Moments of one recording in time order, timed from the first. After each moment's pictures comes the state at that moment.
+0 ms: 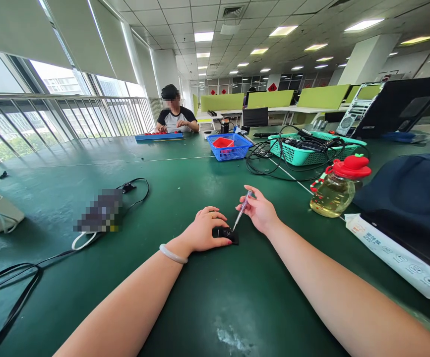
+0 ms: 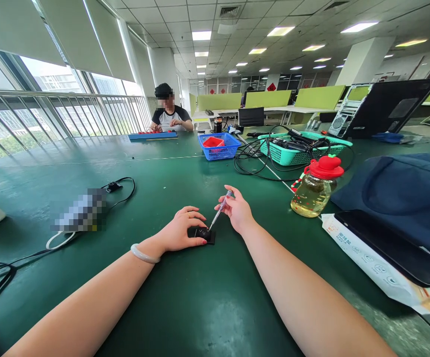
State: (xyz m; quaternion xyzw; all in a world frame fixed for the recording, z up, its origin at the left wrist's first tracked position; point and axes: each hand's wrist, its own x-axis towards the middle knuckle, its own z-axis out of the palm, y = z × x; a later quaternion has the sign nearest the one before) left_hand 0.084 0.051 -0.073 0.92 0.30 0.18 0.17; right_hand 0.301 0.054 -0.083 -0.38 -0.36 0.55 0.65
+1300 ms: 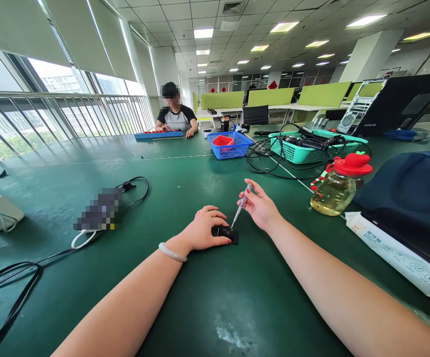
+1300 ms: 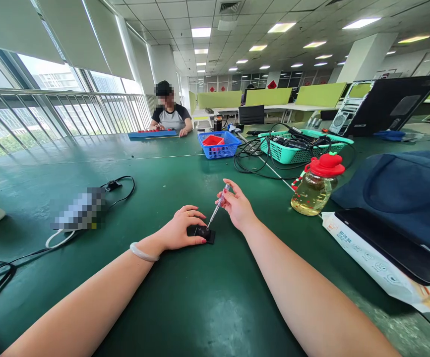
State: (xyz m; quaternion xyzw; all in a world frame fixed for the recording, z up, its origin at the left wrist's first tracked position) left_hand 0.083 0.052 -0.076 0.92 0.31 0.18 0.18; right_hand 0.301 0.054 -0.077 -0.34 -0.38 0.56 0.66
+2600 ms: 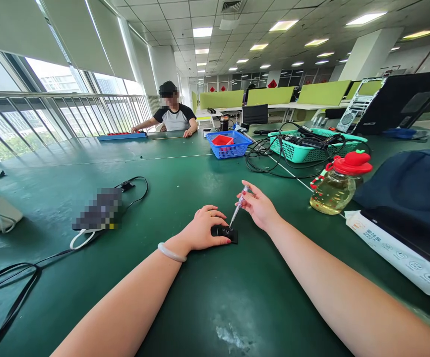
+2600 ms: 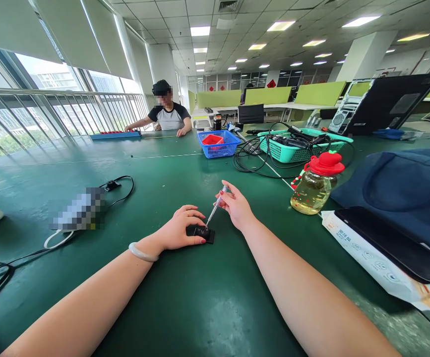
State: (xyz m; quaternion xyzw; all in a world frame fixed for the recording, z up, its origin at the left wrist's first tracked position) left_hand 0.084 0.050 -0.073 0.92 0.31 0.17 0.18; right_hand 0.303 0.061 -0.088 -0.39 -0.37 0.54 0.65
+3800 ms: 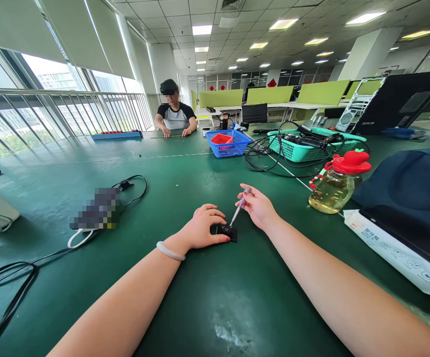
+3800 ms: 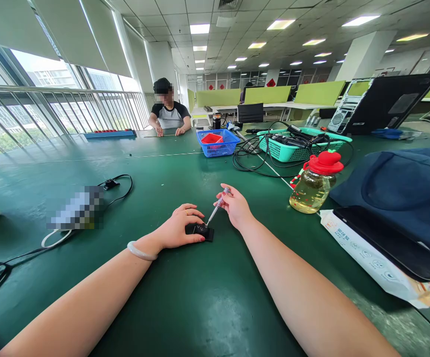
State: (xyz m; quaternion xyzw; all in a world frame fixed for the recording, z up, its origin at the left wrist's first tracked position) left_hand 0.084 0.050 -0.073 0.92 0.31 0.18 0.18; right_hand 0.302 0.061 -0.089 -0.40 -0.36 0.54 0.65
